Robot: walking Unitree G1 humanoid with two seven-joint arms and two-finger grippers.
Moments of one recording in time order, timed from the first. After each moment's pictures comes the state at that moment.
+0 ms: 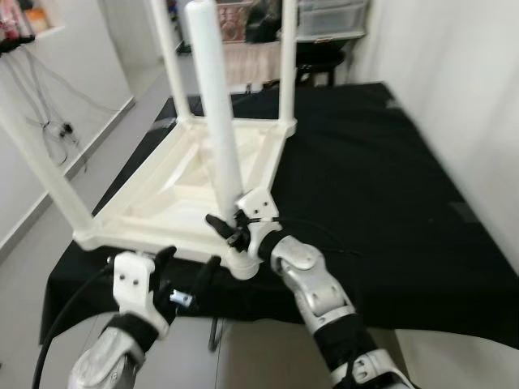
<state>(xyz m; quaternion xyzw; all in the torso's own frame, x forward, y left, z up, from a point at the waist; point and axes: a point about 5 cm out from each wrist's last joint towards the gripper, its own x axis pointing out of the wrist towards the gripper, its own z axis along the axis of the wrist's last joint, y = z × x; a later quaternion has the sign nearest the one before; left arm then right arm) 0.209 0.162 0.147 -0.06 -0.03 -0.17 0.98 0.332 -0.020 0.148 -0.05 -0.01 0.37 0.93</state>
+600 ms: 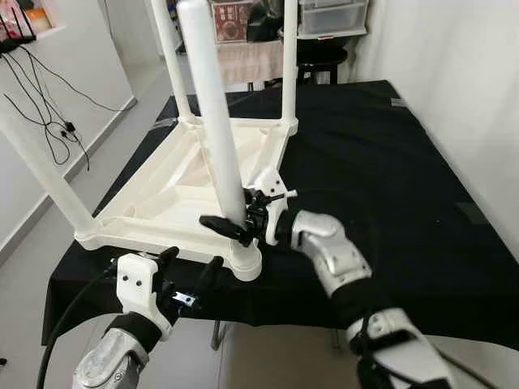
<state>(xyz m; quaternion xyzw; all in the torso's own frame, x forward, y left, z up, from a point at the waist) 0.211 0.162 0.148 -0.06 -0.04 -0.17 0.98 0.353 -0.046 0.178 -0.07 0.00 0.57 0.82</state>
